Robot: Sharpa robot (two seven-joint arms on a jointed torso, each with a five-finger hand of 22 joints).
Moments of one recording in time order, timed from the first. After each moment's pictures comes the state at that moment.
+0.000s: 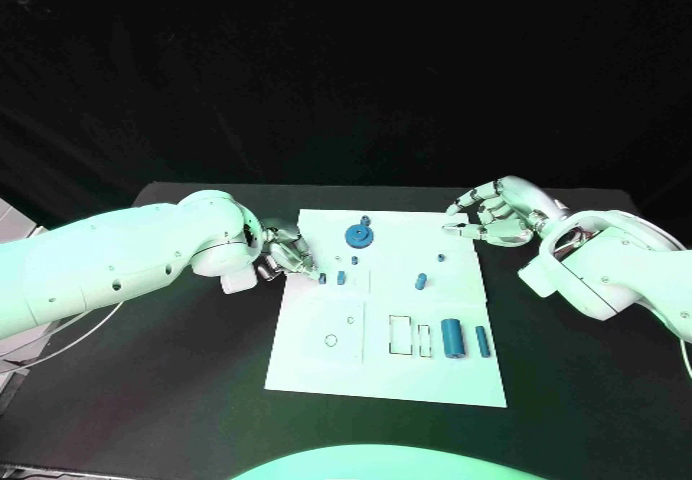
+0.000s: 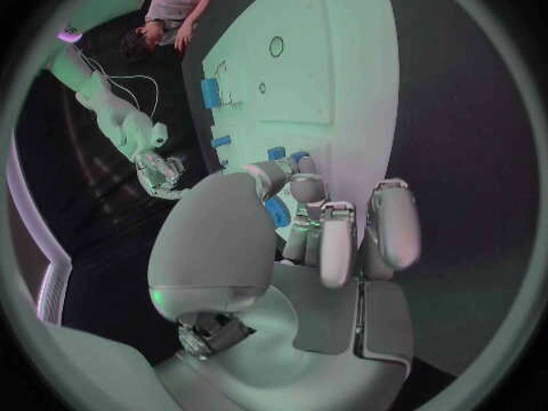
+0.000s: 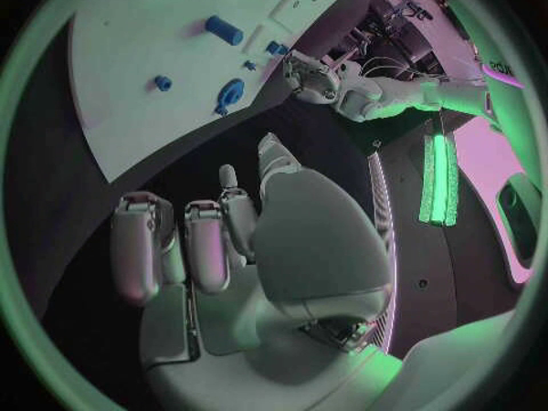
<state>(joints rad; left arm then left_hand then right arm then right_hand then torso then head) 1.23 -0.89 -0.03 1.47 -0.85 0.17 -0.44 1.29 -0.17 0.64 0.18 0.06 0.92 0.06 0.51 0.81 1.25 -0.01 1.12 0.76 1.47 -0.06 1.56 1.31 0.07 1.36 0.05 1.41 1.28 1.34 -0.88 -0.16 1.58 -0.96 -0.42 -0.01 1.38 -0.11 0.05 0.29 0.13 0.88 0.15 0.22 0.40 1.38 0.07 1.33 1.31 1.46 -0.01 1.46 1.31 0.03 1.47 0.09 1.39 1.31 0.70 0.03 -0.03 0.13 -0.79</state>
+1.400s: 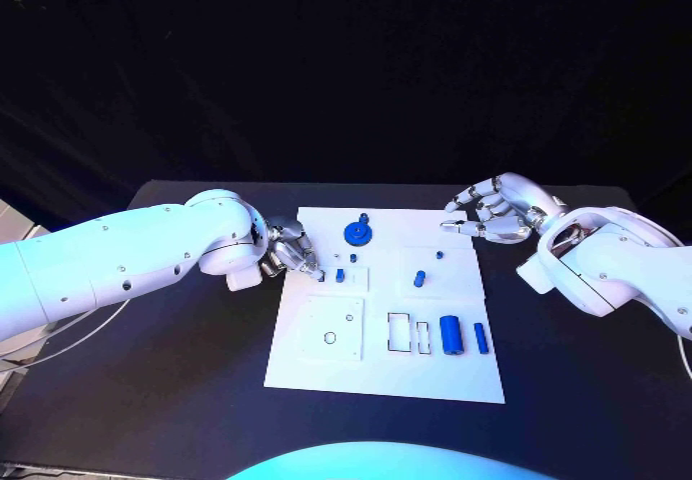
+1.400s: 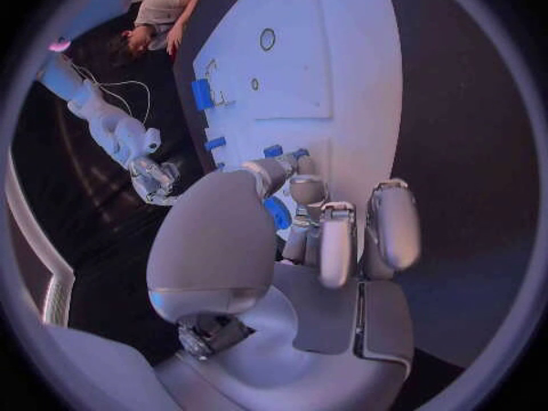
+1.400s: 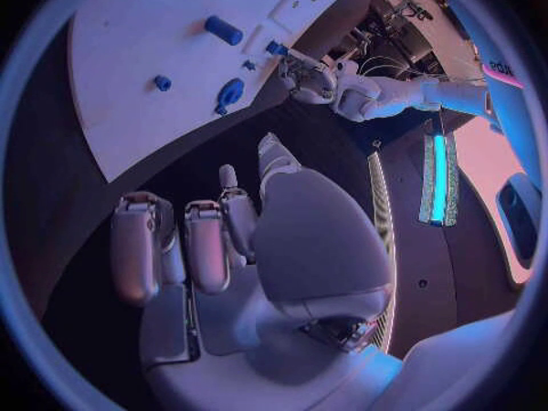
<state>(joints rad) 1.23 -0.85 -0.04 1.45 -0.90 0.15 -0.45 1.29 -0.15 0.64 0.18 0.05 0.93 0.06 0.52 0.81 1.26 -0.01 1.13 0.77 1.47 -0.06 1.56 1.31 0.07 1.36 0.05 1.41 1.28 1.34 -0.88 -0.16 1.58 -0.96 -0.42 -0.01 1.38 -0.11 0.05 0.29 0.13 0.88 0.15 0.22 0.40 1.38 0.07 1.33 1.31 1.46 -0.01 1.46 1.31 0.03 1.47 0.09 1.39 1.31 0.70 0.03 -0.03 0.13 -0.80</state>
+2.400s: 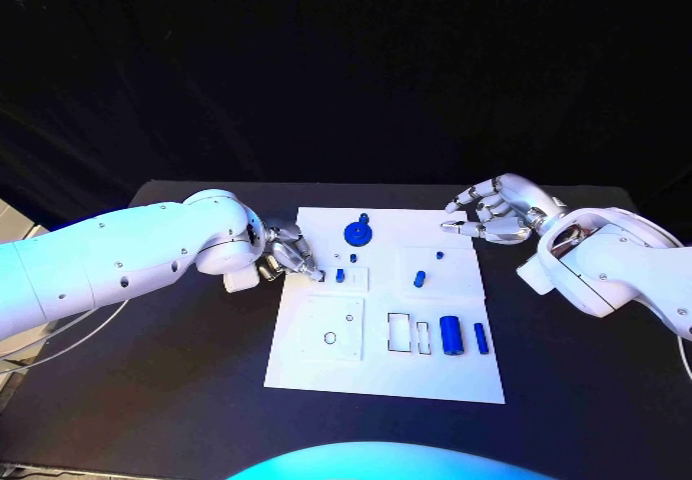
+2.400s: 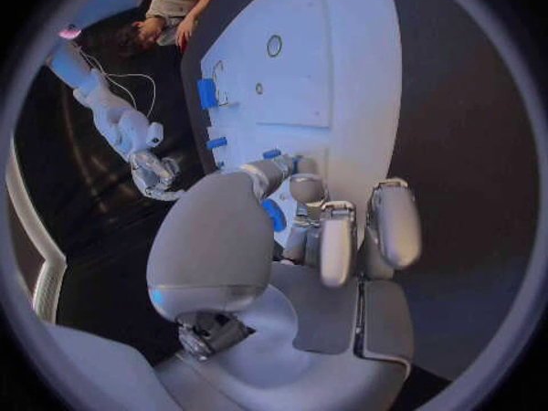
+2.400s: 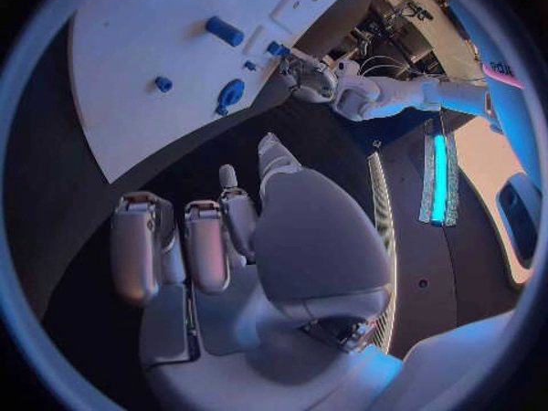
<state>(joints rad) 1.23 -0.86 -0.04 1.44 -0.83 0.19 -0.46 1.24 -0.20 0.58 0.21 0.05 0.93 0.07 0.48 0.77 1.25 0.00 1.13 0.76 1.47 -0.06 1.56 1.31 0.07 1.36 0.06 1.40 1.27 1.33 -0.88 -0.16 1.57 -0.96 -0.42 -0.01 1.38 -0.11 0.05 0.29 0.13 0.88 0.15 0.22 0.40 1.38 0.07 1.33 1.31 1.46 -0.01 1.46 1.31 0.03 1.47 0.09 1.39 1.31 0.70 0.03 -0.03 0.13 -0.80</state>
